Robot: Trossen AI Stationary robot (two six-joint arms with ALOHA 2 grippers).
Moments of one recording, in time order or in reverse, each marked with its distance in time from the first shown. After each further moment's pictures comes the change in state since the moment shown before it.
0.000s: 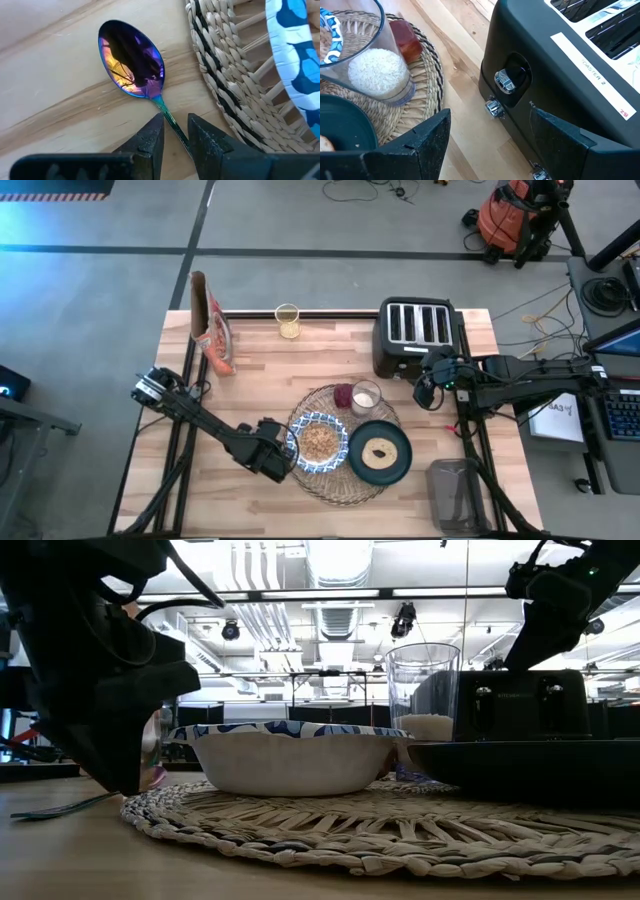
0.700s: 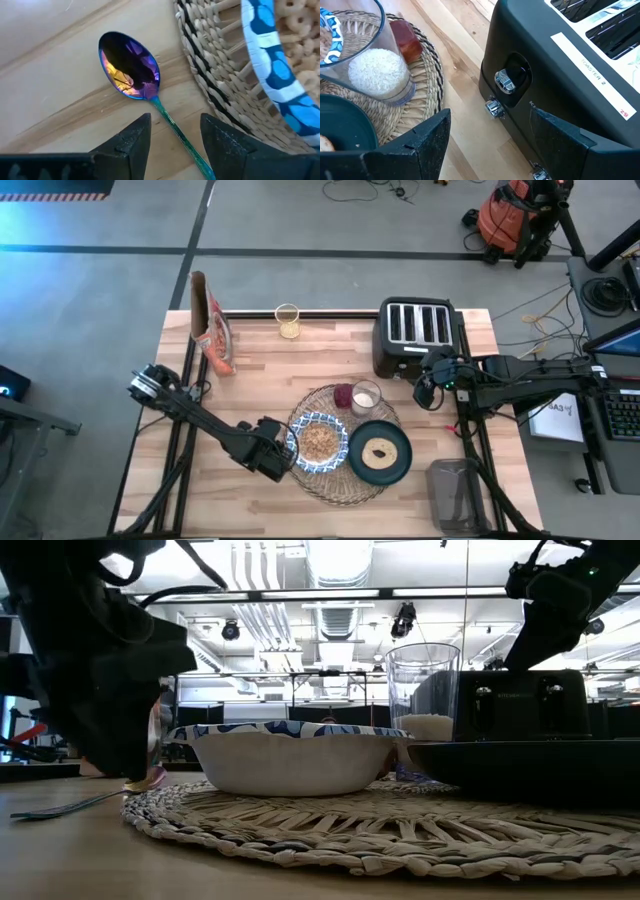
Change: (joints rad) left arm -0.001 -0.045 0.000 -0.012 0.000 0.061; right arm 0.000 0.000 0.000 0.000 0.000 0.000
